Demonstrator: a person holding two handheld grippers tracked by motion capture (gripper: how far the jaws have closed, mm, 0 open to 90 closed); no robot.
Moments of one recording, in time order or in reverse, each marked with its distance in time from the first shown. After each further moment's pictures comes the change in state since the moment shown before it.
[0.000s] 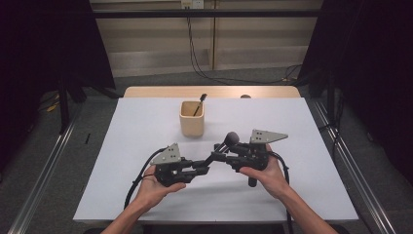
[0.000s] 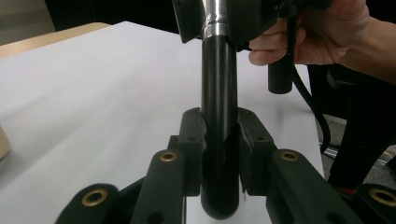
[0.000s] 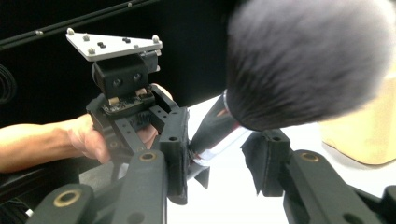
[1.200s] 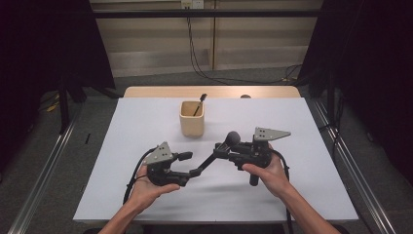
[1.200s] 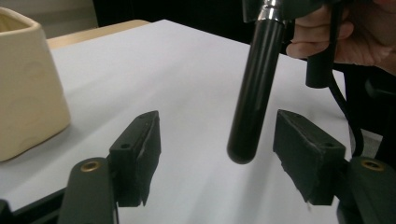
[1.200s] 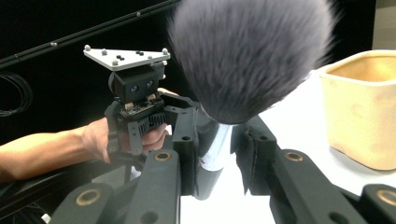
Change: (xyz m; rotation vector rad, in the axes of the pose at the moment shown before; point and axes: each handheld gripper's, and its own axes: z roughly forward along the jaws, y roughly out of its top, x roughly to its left) left arm 0.006 -0.005 -0.020 -0.013 0.138 -0.062; right arm -0.003 0.005 -0.006 -0.018 0.035 0.031
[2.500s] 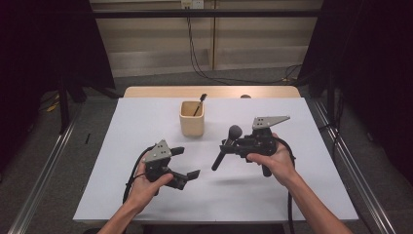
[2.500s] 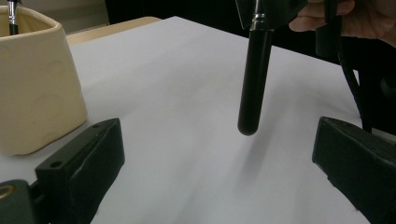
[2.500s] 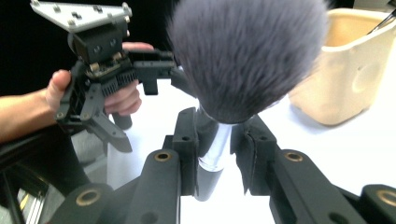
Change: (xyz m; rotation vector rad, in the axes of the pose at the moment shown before) left arm 0.001 0.003 0.000 0.021 0.035 0.012; right arm -0.016 0.029 -0.007 0.258 -0.085 -0.010
